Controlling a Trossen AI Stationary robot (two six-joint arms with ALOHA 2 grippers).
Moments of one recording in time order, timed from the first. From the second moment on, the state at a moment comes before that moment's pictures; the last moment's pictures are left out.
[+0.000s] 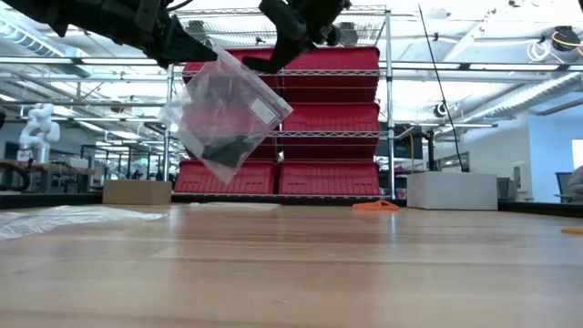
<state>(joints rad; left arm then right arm) 0.18 0.76 0.50 0.10 -0.13 0.14 0.05 1.83 1.62 -0.53 0.59 0.05</state>
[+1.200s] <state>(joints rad) 0.18 0.76 0.50 0.10 -0.13 0.14 -0.05 1.89 1.62 -0.43 0.28 0.07</state>
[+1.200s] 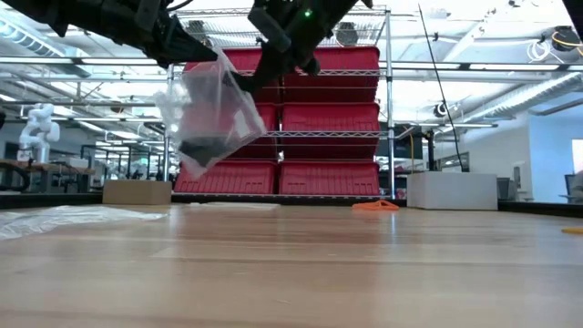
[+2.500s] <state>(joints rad) 0.16 0.81 0.51 0.13 -0.17 0.11 -0.02 1.94 1.71 -0.55 0.22 0.31</state>
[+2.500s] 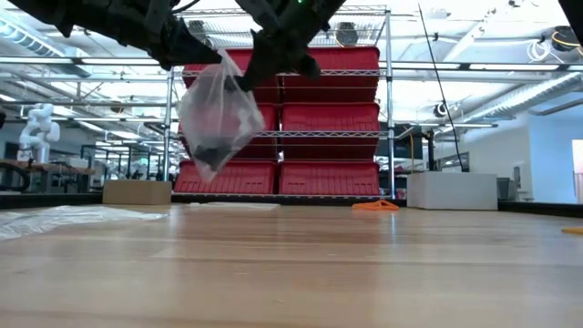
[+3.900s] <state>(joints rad) 0.07 0.97 0.59 0.15 -0.26 0.14 0.06 1.77 1.78 -0.83 0.32 0.18</state>
